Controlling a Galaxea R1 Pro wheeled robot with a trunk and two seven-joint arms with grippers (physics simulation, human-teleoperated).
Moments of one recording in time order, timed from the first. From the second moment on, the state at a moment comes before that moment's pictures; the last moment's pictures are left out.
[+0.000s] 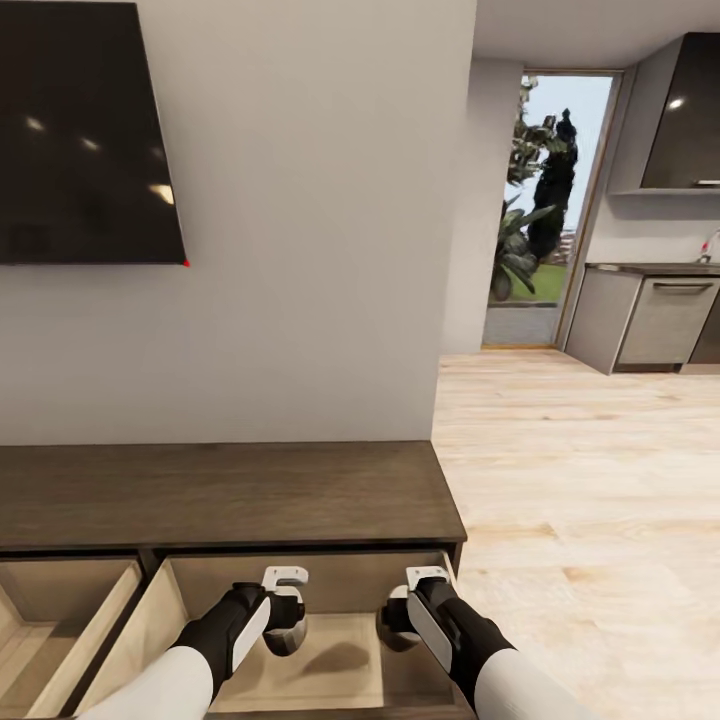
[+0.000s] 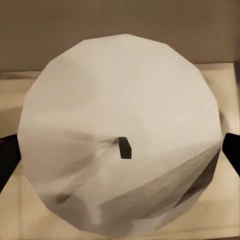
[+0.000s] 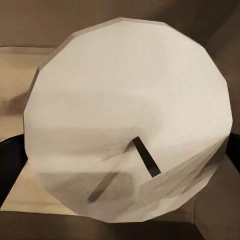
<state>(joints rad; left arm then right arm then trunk) -0.63 -0.10 -0.08 -0.38 0.09 0.46 0.06 -0.62 0.17 0.33 -0.47 -0.38 0.57 -0.26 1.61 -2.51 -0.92</state>
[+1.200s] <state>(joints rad) -0.63 -0.11 -0.08 -0.38 0.08 0.43 0.06 -0.62 0.17 0.34 -0.49 -0.37 0.59 -0.27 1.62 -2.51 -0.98</state>
